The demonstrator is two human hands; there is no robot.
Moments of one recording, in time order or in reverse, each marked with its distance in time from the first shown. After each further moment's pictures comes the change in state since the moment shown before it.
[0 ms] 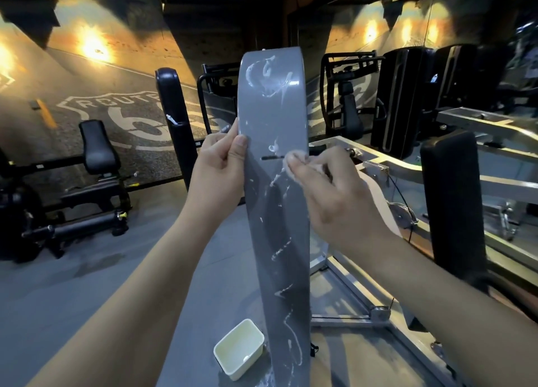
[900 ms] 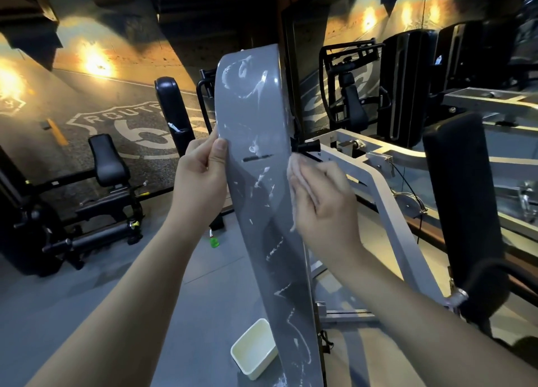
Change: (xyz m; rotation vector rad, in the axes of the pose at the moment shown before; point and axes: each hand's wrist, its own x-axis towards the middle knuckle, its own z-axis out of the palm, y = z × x) left_hand 0.002 -0.007 0.004 -0.072 0.012 -0.015; right_hand -0.018 -0.005 0.020 0.271 0.263 0.326
